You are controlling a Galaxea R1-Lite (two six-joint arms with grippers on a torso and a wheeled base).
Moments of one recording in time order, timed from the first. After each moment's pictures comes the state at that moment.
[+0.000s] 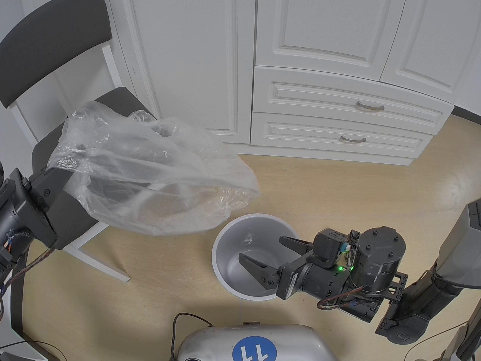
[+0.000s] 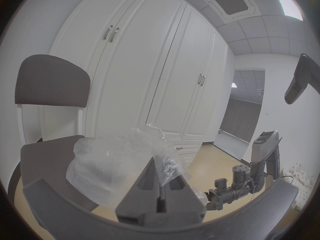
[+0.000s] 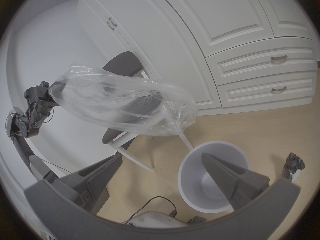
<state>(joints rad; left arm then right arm) -0.41 1.06 -0.37 -0.96 -0.20 -0.11 0.84 1.96 -0.45 -1.42 -0.07 0.32</state>
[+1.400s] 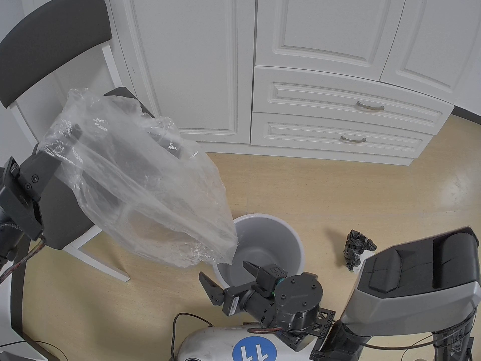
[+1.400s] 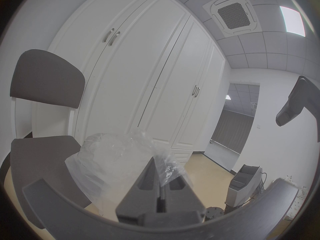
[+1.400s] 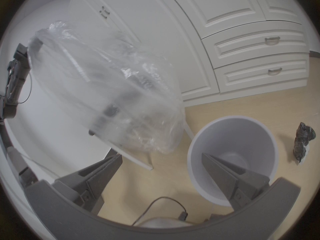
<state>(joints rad) -0.49 1.04 -0.42 -0.96 -0.19 -0.19 0.99 2.32 -0.66 -1.55 -0.32 0.40</state>
